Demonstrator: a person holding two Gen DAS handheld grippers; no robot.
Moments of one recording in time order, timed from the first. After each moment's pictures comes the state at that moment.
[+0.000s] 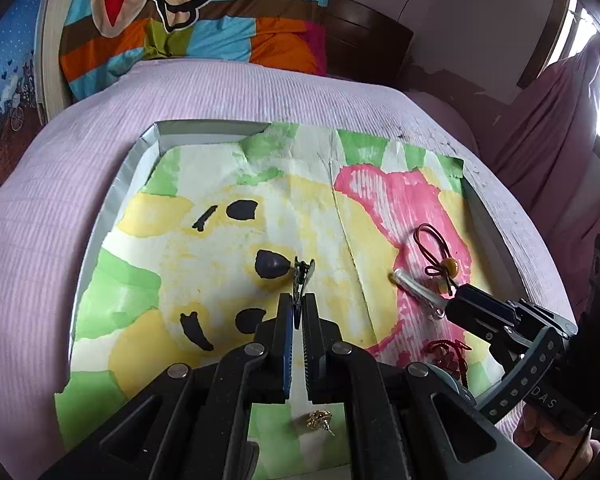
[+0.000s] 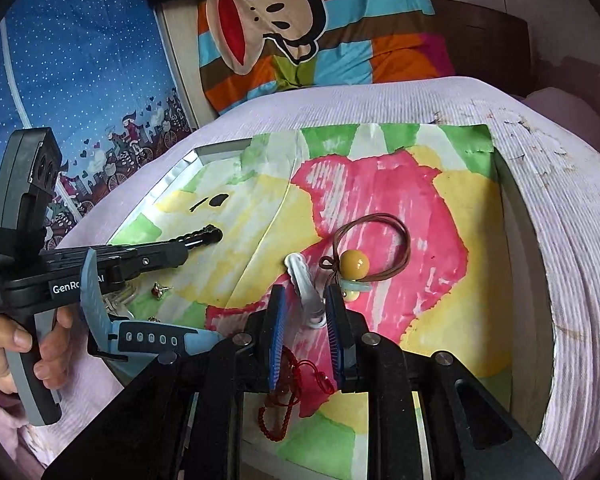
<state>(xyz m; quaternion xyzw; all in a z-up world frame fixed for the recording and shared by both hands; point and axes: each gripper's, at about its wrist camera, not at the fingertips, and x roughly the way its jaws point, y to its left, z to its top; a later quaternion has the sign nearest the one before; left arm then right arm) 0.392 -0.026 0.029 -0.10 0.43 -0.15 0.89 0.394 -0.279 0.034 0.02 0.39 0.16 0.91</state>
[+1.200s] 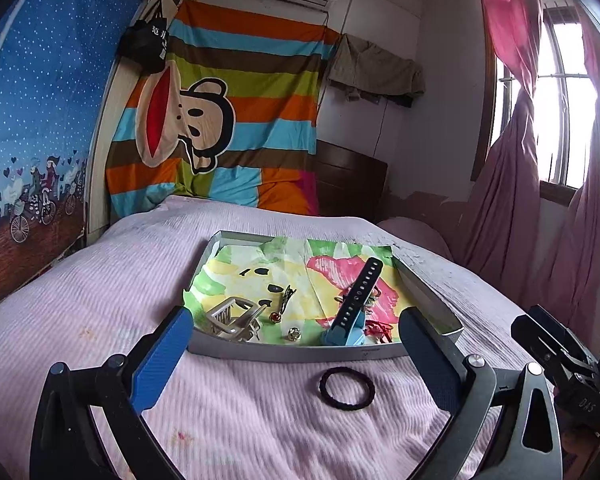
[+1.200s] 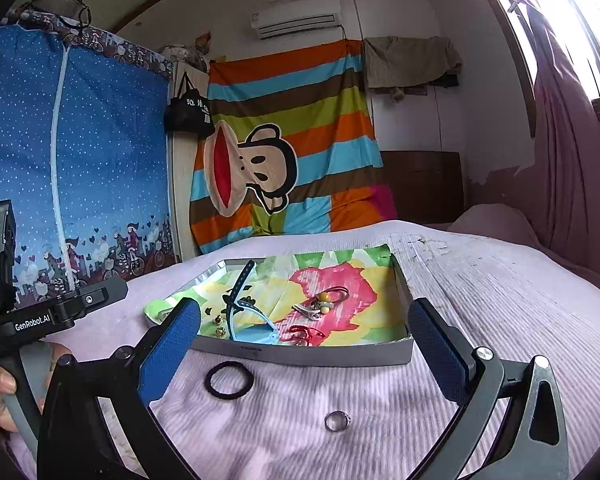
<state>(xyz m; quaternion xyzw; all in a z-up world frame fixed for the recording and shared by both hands) 0.180 0.006 0.058 -0.11 0.15 -0.11 0.98 0.150 -0.306 0.107 0.01 0.10 0.07 0.99</state>
